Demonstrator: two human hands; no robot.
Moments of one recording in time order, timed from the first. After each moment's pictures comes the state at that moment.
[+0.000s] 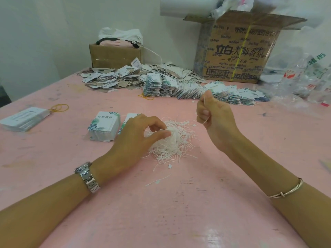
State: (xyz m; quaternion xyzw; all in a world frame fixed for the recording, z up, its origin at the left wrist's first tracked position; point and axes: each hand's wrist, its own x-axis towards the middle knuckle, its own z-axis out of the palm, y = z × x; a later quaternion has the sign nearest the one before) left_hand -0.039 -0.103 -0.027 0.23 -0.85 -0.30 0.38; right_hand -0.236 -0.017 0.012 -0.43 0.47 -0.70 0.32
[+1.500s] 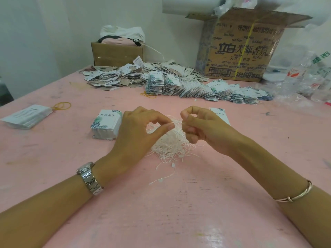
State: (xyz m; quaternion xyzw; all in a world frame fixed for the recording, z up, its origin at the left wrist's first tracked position) left_hand -0.038 -0.089 -0.014 0.20 -0.84 -0.21 0.47; right_hand -0.223 -0.010 0.011 -0.52 0.53 -0.50 0.44
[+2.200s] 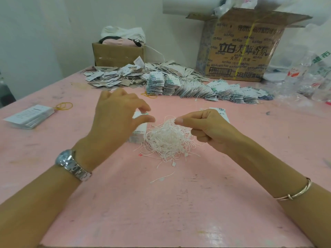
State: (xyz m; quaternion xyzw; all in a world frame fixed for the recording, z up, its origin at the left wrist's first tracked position) left_hand -0.012 -0.120 0.018 0.31 -0.88 0.08 0.35; right_hand -0.219 -0.009 0.016 -0.49 0.58 -0.50 0.41
